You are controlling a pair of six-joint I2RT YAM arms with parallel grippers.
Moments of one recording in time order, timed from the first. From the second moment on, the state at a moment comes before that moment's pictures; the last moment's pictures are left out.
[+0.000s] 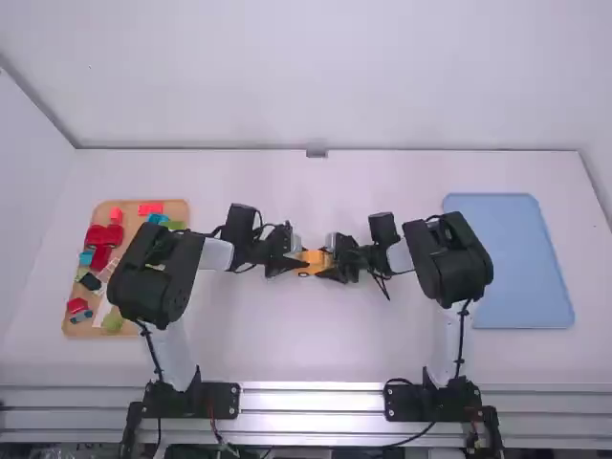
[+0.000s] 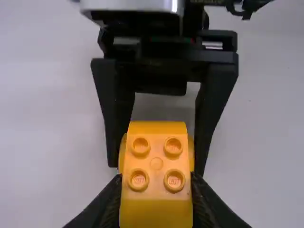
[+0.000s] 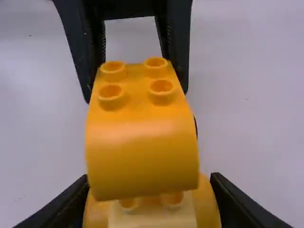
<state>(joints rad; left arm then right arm) -0.20 1.93 0.81 0.20 1.01 0.91 0.27 2.16 0.83 0.36 -1.07 -0.91</state>
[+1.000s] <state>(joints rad) -0.22 1.95 0.81 0.19 1.01 0.91 0.27 2.16 0.84 0.34 -1.09 -0.93</state>
